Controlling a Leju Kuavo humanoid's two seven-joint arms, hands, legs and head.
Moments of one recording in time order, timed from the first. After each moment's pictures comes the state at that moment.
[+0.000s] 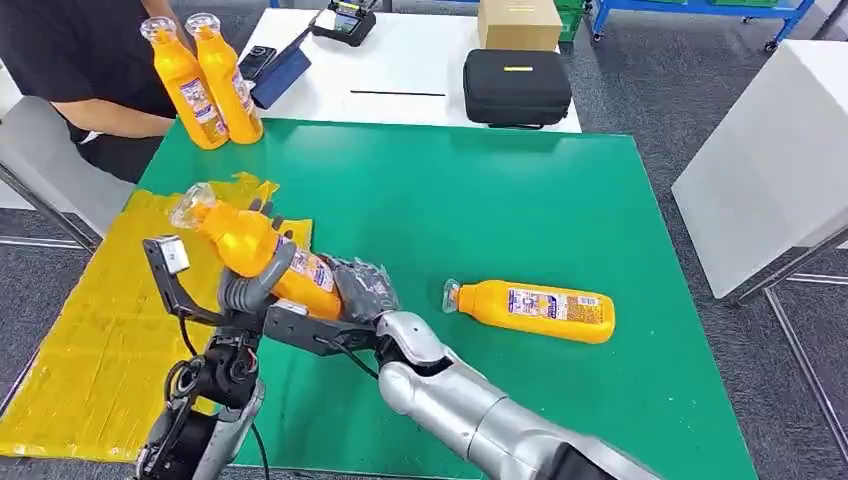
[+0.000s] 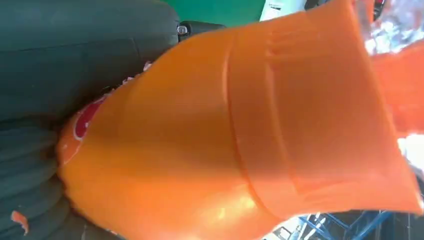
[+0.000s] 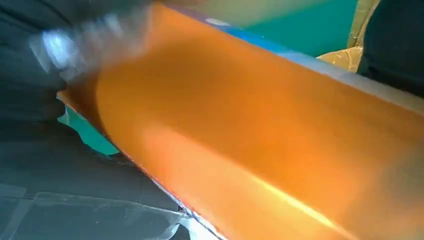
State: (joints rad) left arm -0.23 -0.11 -0.27 -1.23 0.54 0.03 -0.27; right arm -0.64 0.31 0.96 -0.55 0.55 -0.18 0.08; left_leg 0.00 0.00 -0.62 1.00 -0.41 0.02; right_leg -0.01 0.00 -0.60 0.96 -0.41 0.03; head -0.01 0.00
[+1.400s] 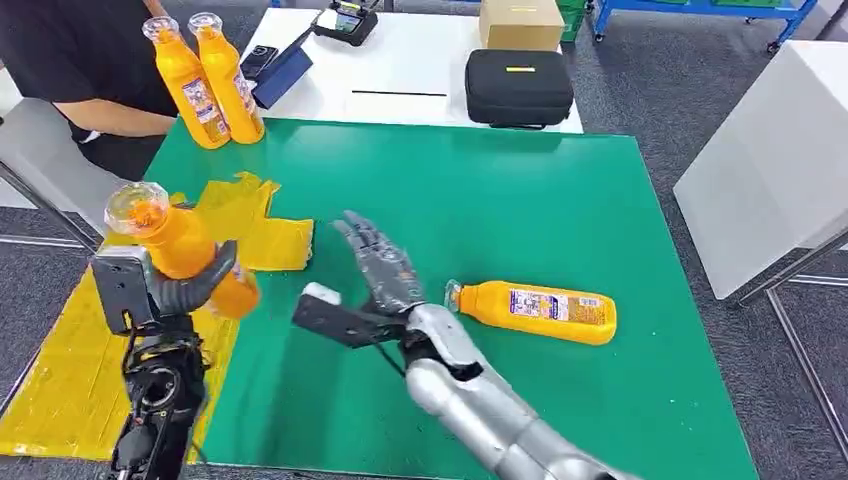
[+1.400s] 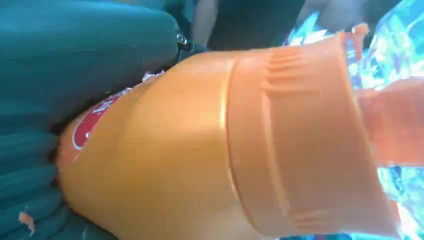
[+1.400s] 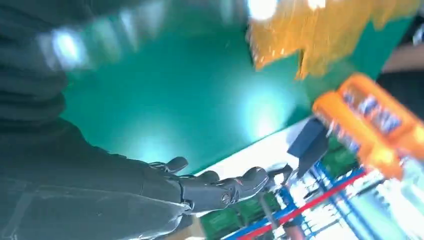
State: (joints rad) left arm -0.16 -0.08 -0.04 -1.35 -0.26 0.37 -0.34; right arm -0.46 0.20 0.61 -0.94 0.74 -0.16 -0.01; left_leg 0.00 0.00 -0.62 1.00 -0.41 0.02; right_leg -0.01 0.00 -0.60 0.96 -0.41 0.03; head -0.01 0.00
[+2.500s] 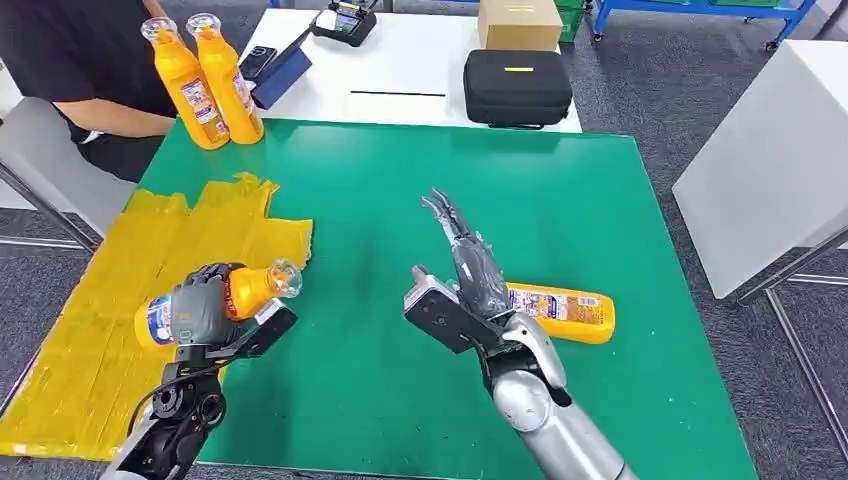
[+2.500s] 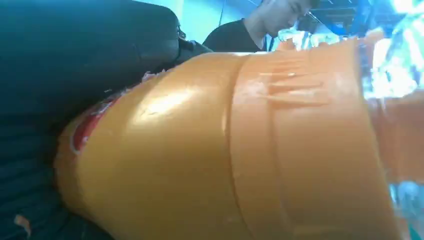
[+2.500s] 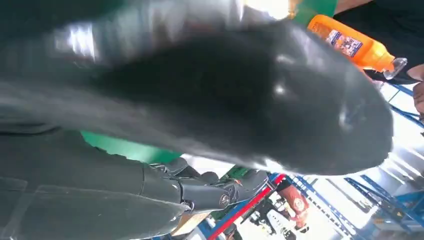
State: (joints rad) left arm -0.25 0.04 -0.19 -0.84 -1.05 0.65 -0.19; right arm -0.27 0.01 0.45 -1.36 0.61 -0.12 -0.10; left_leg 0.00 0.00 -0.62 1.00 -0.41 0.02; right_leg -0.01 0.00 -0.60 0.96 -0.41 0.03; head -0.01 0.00
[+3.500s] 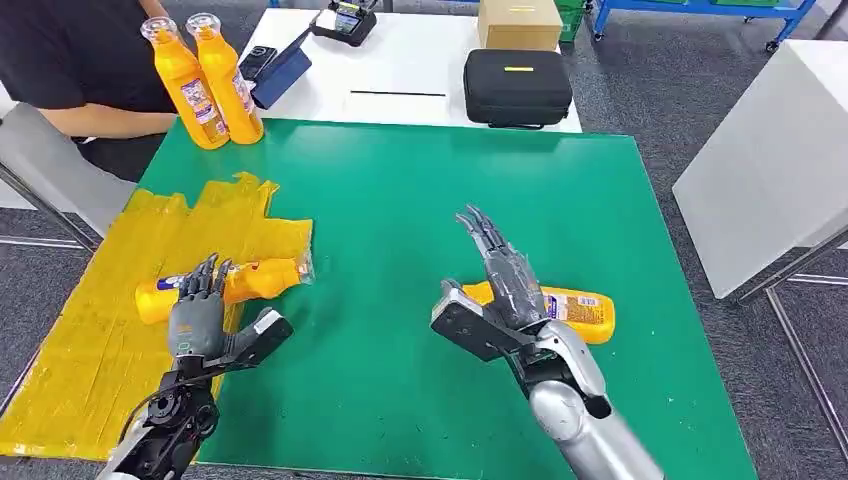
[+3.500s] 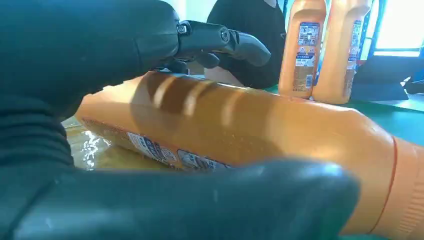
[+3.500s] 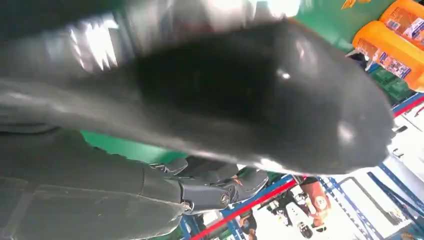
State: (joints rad) left arm -0.28 0.07 -0.21 -0.66 -1.11 0.59 -0.11; right arm -0.22 -0.11 0.39 -1.43 0.72 -0.05 -0.05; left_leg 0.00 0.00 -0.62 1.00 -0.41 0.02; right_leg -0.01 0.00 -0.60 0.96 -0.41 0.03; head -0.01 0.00
